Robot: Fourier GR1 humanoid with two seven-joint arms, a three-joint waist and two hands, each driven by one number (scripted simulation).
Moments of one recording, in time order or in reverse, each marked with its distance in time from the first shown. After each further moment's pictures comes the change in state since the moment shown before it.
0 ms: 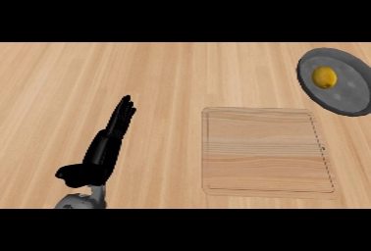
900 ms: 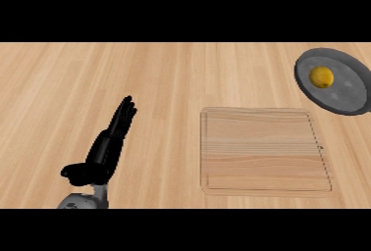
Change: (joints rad) left arm -0.004 -0.014 0.006 0.029 -0.011 0.002 -0.017; right arm 0.140 0.003 0.053 -0.087 0.017 -0.036 -0.085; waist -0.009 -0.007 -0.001
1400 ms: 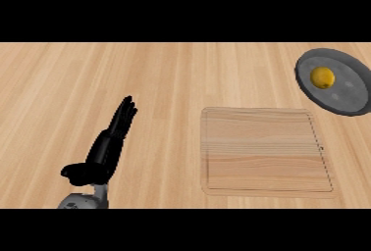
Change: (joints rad) left arm -0.001 -0.003 0.003 0.004 0.000 -0.006 -0.003; right arm 0.021 -0.018 0.025 -0.009 0.014 -0.049 -0.039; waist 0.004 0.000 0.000
